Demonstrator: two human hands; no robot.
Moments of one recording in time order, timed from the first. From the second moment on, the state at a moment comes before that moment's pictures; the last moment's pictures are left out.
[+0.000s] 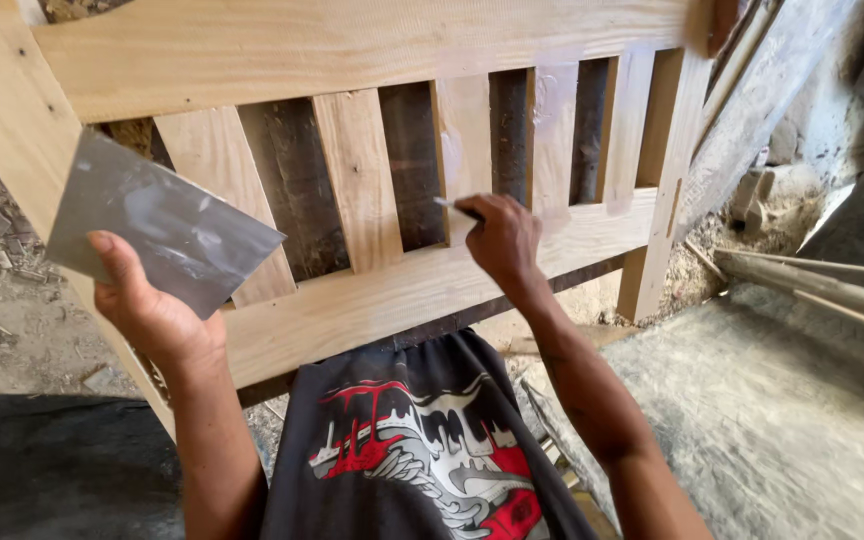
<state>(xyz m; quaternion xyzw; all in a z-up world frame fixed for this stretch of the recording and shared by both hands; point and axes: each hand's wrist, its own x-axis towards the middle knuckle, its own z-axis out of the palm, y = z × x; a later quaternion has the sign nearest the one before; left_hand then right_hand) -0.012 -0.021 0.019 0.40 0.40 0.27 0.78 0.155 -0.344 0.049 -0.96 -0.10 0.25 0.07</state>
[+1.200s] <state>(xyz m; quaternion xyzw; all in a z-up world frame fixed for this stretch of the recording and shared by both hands) -0.017 -0.065 0.074 0.45 0.43 0.40 0.68 0.164 -0.346 0.059 -0.93 -0.29 0.08 0.21</state>
